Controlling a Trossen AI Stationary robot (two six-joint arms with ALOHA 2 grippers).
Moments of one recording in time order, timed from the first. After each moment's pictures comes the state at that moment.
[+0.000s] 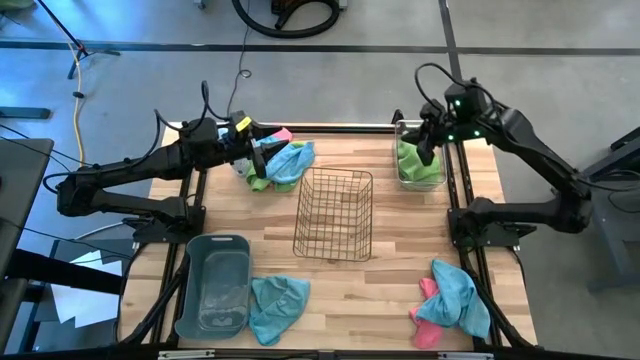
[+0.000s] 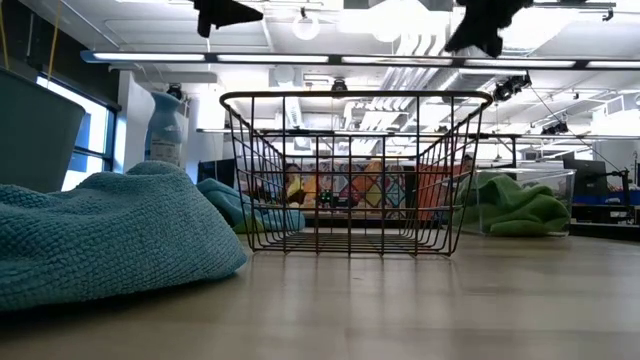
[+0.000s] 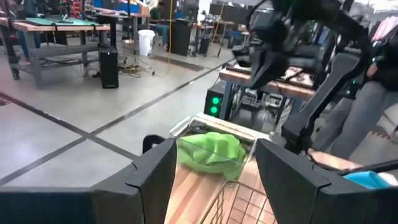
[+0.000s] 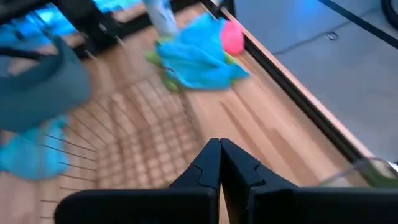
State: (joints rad) left arm 0.30 0.98 0.91 0.00 -0.12 -0.13; right arm -0.70 1.04 1.28 -0.91 -0.36 -0.01
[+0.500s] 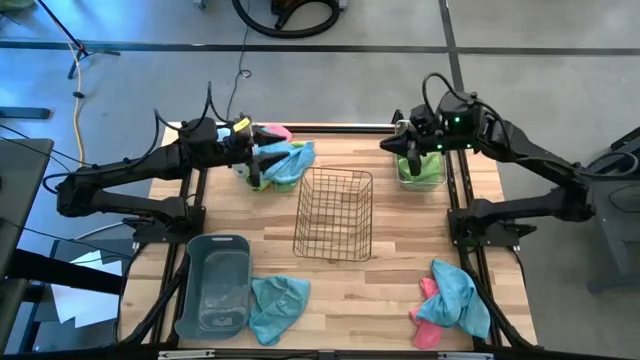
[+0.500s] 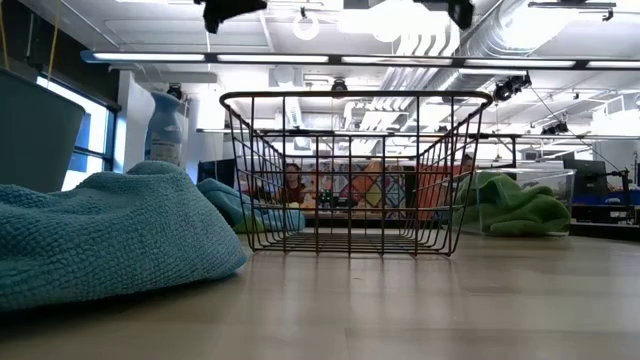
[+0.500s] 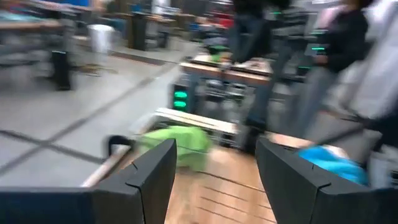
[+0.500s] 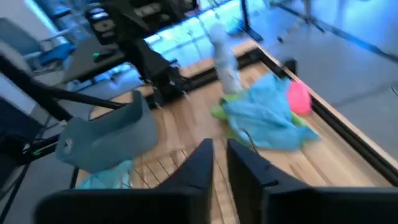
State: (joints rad) left arm 0.30 0.96 0.91 -0.02 0.10 -0.10; right arm -0.40 1.06 1.27 -0.60 -0.29 0.21
